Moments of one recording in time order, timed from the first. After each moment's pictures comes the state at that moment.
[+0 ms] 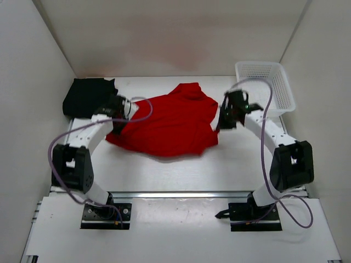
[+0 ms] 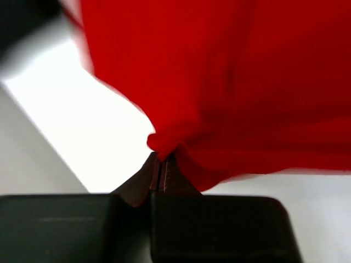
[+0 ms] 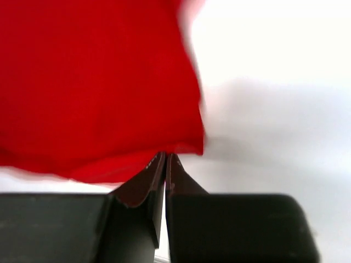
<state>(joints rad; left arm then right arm) -0.18 1.47 0.99 -0.64 -0.22 0.50 0.28 1.51 1.03 -0.61 -0.15 0.36</state>
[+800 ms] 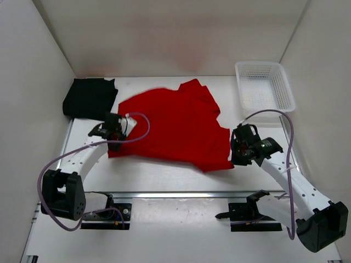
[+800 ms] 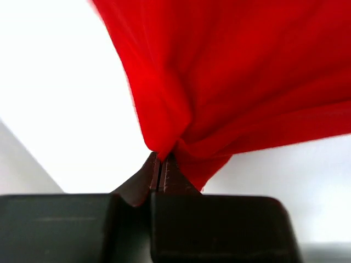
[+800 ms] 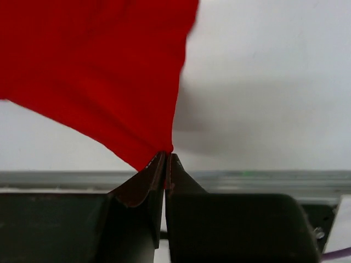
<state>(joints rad) -0.19 1.28 0.86 -0.58 -0.19 0.47 0.42 0.98 0.84 -0.97 0.12 0.51</state>
